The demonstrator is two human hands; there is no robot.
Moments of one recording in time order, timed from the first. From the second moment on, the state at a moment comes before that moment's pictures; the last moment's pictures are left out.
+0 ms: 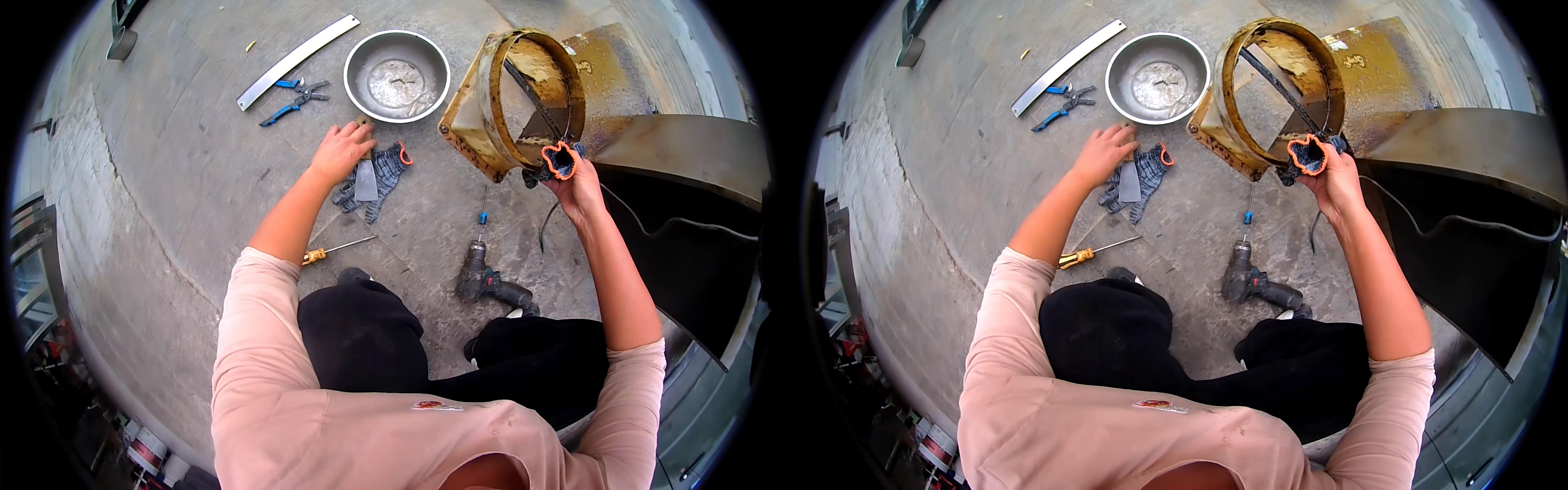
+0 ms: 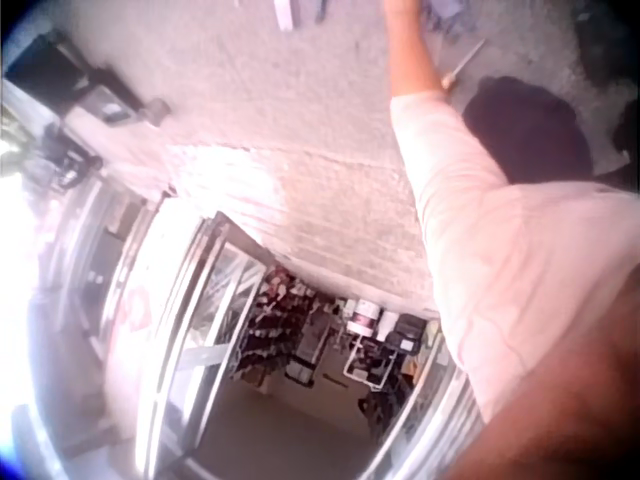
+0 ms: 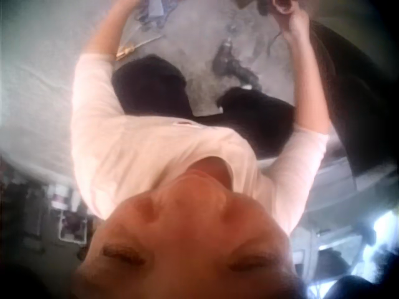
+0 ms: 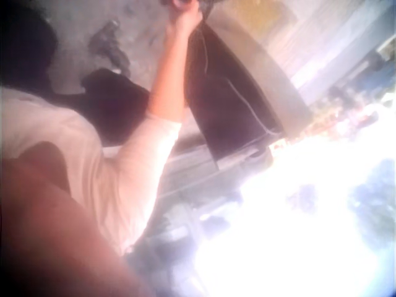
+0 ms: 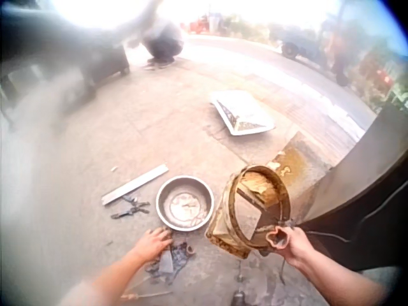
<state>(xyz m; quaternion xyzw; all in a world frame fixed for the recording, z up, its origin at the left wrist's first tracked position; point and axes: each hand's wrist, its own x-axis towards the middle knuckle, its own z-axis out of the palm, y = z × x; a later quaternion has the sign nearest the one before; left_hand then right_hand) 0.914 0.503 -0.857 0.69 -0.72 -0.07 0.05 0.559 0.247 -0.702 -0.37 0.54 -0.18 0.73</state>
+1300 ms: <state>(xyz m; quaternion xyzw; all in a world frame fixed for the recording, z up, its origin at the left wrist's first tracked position) 0.912 0.462 -0.775 0.67 -0.25 -0.38 0.58 0.702 0.205 -0.707 -0.37 0.57 -0.24 0.69</state>
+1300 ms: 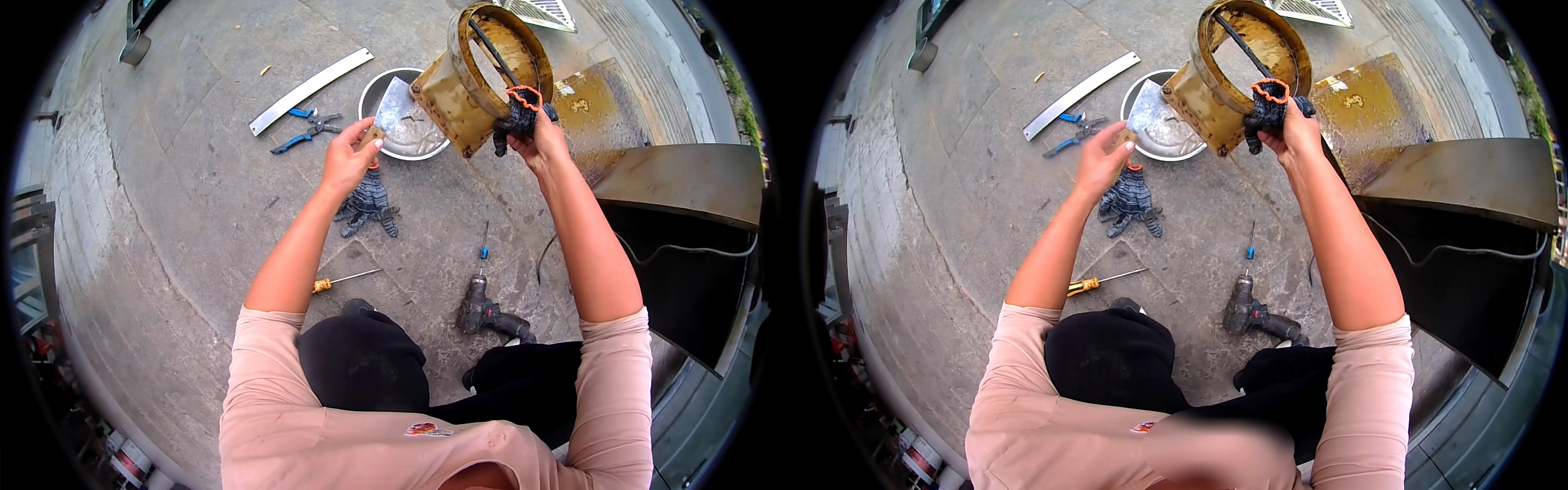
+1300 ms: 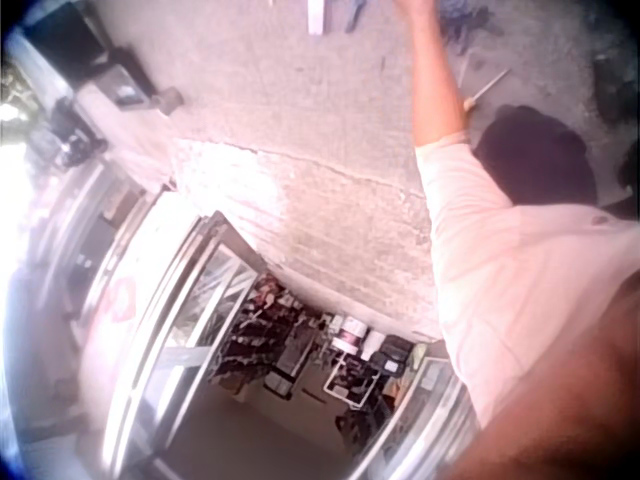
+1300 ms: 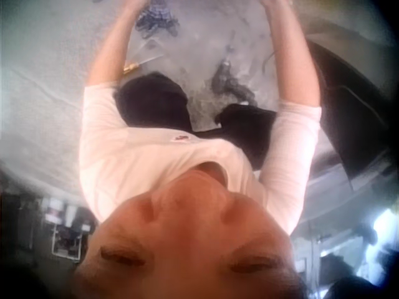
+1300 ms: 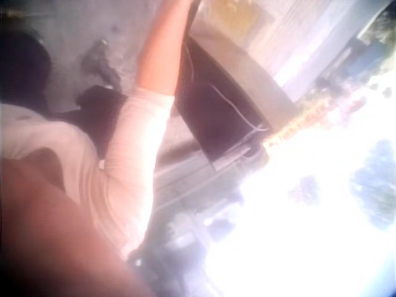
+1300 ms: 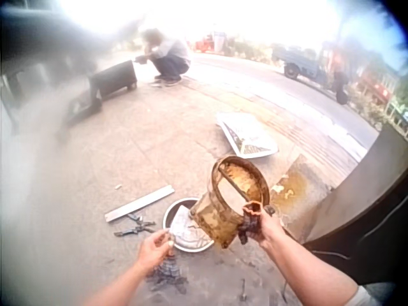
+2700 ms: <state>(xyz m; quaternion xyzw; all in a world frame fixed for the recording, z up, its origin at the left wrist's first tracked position) 0.881 0.430 -0.751 0.54 -0.06 -0.59 0.60 0.671 0.242 -0.686 -0.45 0.53 -0.23 0.68</state>
